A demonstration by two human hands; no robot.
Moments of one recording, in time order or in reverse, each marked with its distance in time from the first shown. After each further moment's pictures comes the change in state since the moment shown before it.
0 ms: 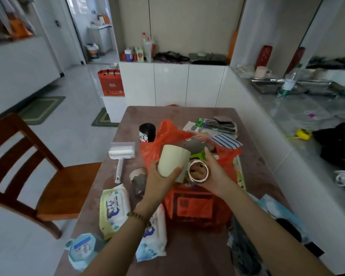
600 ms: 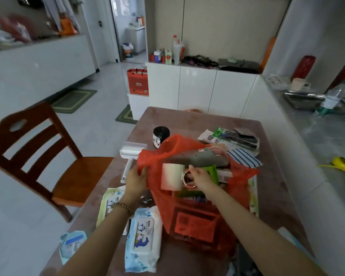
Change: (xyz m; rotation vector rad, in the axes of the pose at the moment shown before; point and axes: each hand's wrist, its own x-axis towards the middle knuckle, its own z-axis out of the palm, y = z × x) left_hand 0.056 -0.032 -0.036 0.210 0.275 -0.066; right_hand 0.070 0.001 0.020 -0.674 0.064 -0.099
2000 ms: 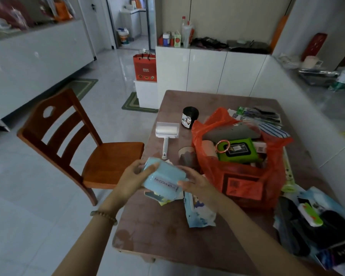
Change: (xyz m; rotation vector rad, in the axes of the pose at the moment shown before) left_hand -0.042 -0.065 -0.208 -0.178 -0.461 -0.056; right_hand -0.142 0.008 0.174 0.260 -0.422 -0.182
